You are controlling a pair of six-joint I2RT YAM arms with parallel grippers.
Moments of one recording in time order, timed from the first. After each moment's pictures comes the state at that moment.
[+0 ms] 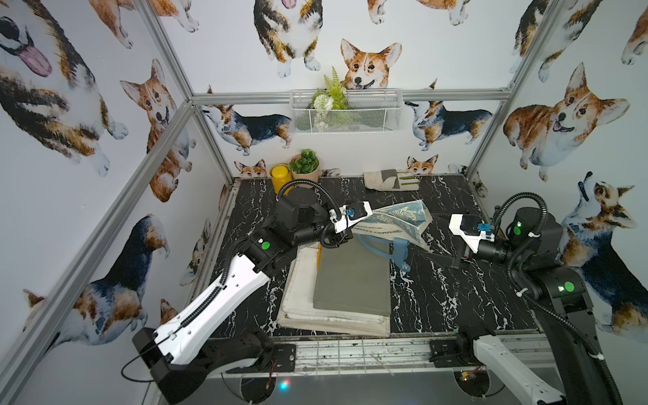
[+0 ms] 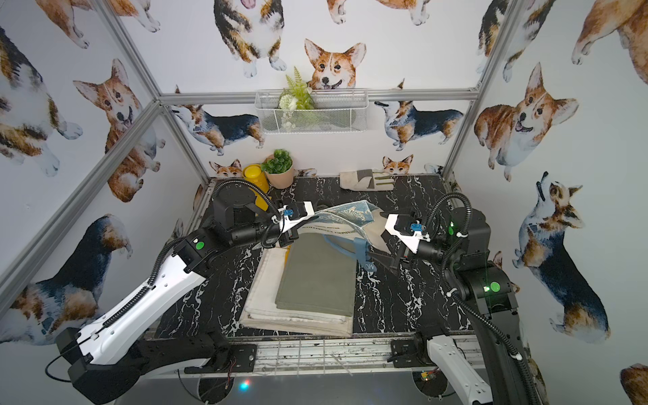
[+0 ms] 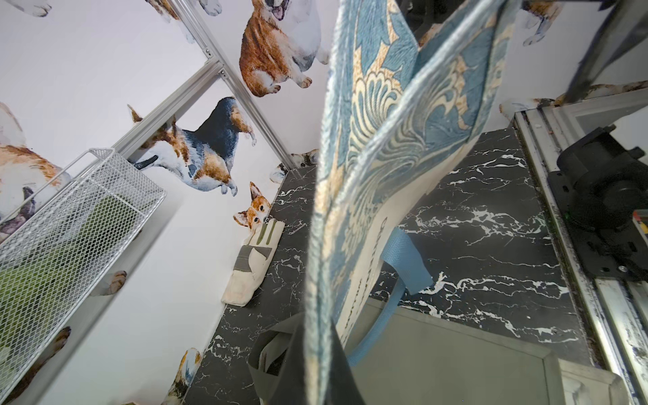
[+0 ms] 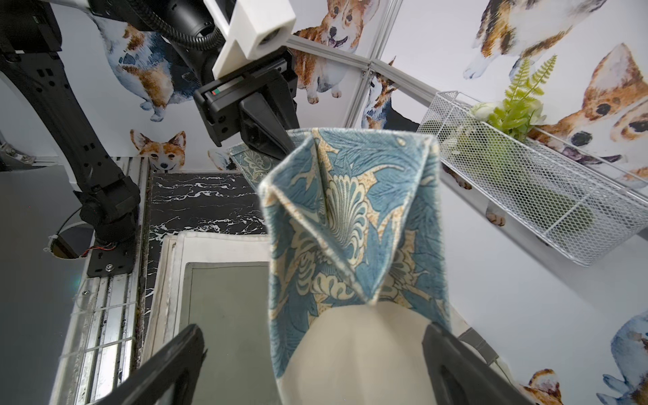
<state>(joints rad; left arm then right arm) -0.77 1.18 1.33 -0.45 0.36 0.59 0.20 0.77 1.19 -0.71 -0.89 -0.54</state>
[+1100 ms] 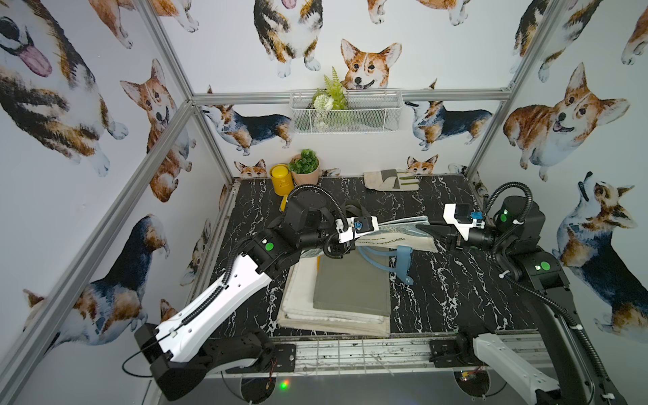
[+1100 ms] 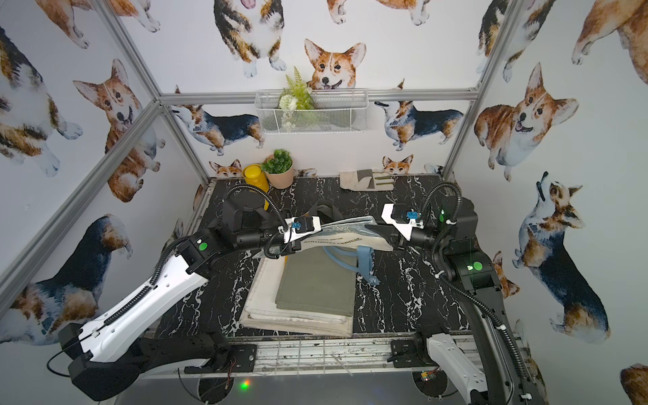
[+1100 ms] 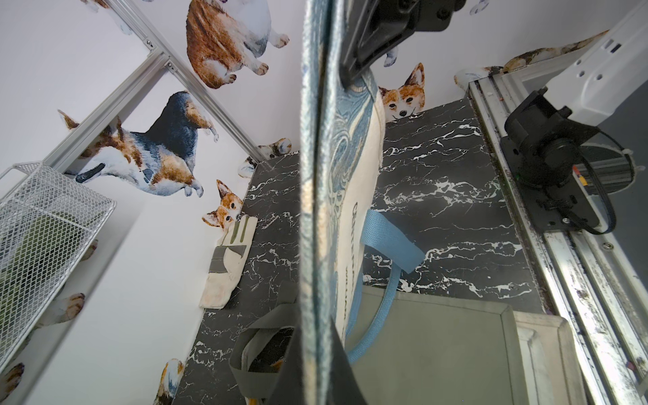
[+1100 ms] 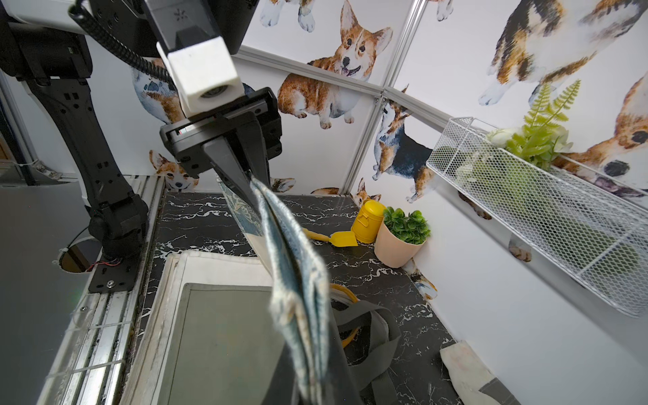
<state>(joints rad) -0.81 1.19 1.34 -0.55 0.37 0.67 0.19 0.85 1.14 -0.52 -1.01 -0.49</state>
